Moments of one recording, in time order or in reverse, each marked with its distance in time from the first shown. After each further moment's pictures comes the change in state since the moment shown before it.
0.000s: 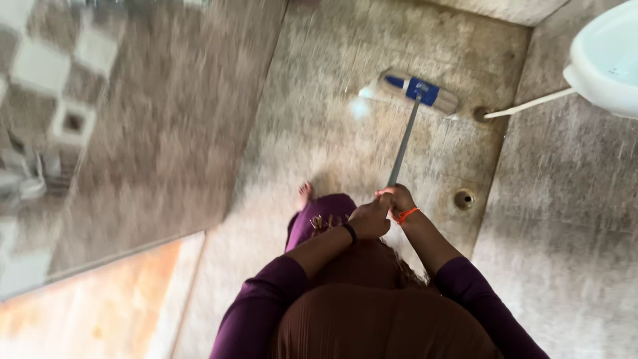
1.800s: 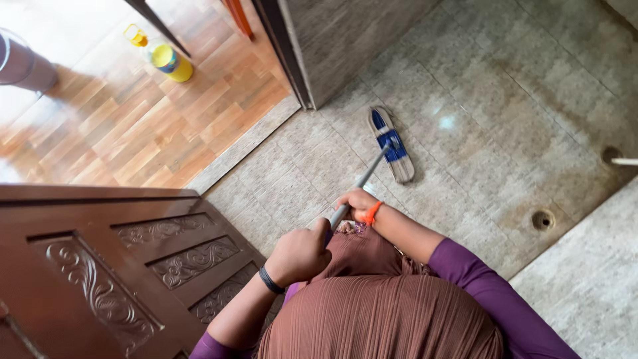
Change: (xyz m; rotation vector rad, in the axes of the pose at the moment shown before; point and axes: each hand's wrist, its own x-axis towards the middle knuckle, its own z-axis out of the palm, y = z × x) left_hand -0.651 0.126 0.093 0.049 0.487 -0.648; right_hand -0.206 0.411 0.289 -0.373 -0.314 0.641
